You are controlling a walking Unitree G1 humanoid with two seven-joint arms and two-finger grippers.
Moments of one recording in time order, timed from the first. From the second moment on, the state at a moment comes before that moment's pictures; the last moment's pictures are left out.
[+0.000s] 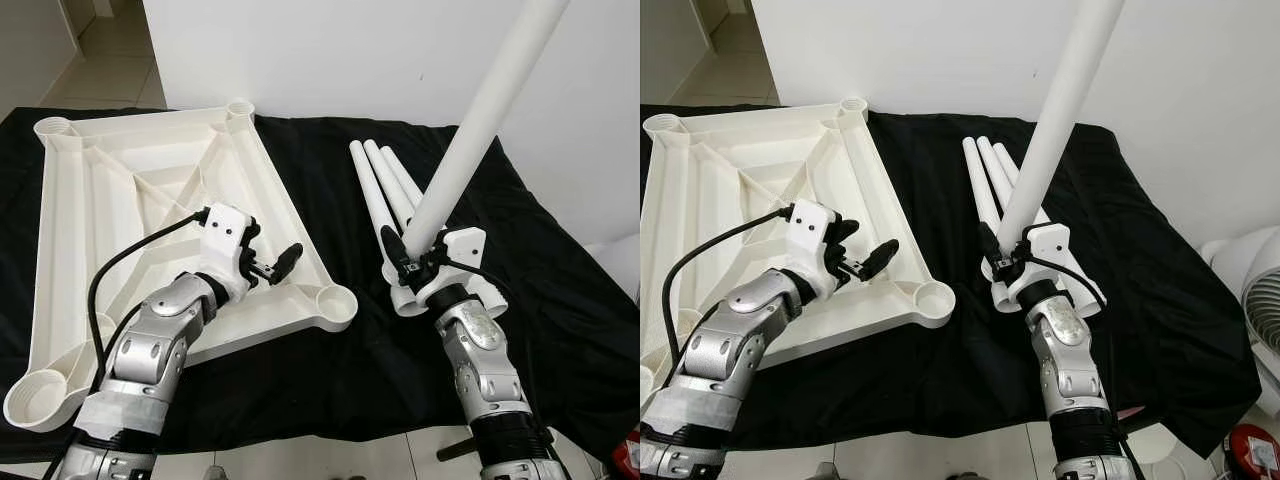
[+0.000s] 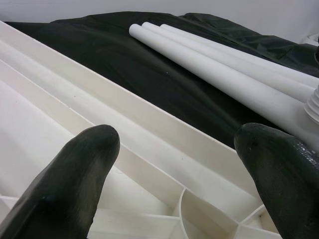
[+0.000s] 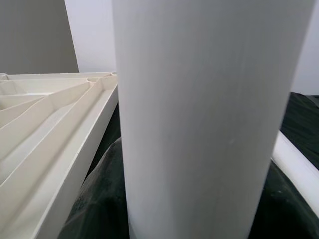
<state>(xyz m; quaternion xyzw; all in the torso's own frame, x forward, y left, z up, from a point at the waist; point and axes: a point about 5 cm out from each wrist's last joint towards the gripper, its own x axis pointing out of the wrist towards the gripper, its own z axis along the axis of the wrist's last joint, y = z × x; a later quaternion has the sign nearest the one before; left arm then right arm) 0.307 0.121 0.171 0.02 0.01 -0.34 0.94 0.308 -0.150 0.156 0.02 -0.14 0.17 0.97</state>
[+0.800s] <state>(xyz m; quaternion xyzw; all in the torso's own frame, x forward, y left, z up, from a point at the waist) 0.308 0.124 0.172 0.03 0.00 -0.32 0.95 0.310 -0.144 0.154 0.02 -0.14 0.19 0.97</state>
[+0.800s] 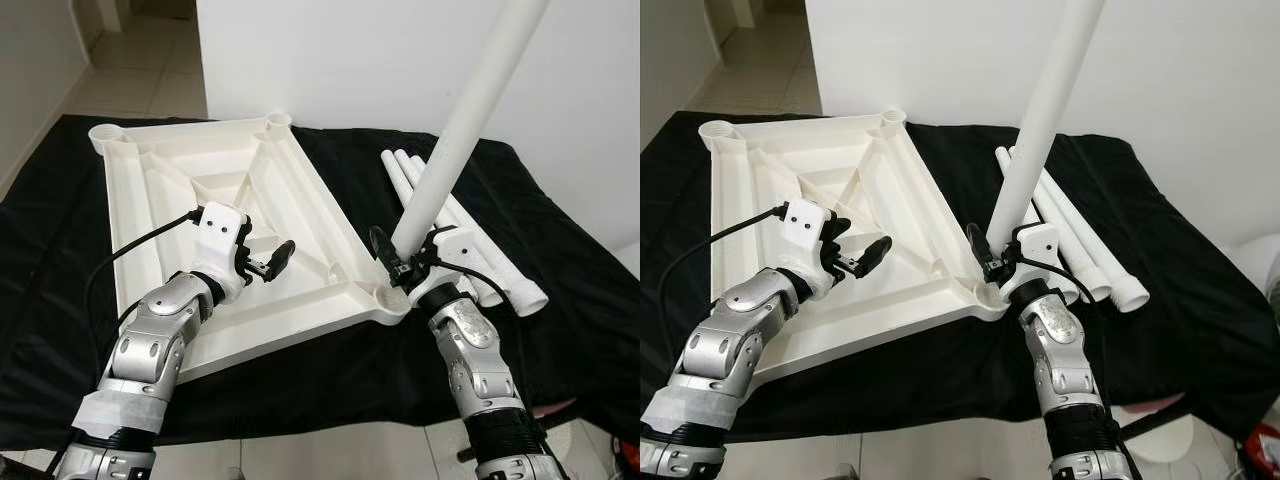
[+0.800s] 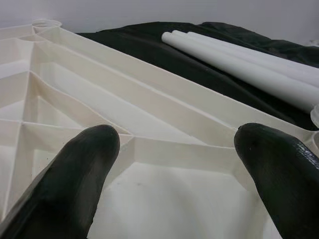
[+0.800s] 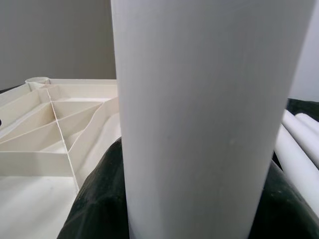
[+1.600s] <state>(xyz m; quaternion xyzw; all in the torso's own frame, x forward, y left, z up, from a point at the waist) 0.308 0.122 0.173 0.04 0.00 -0.32 0.95 0.310 -0.144 0.151 0.02 -0.14 0.19 0.97</state>
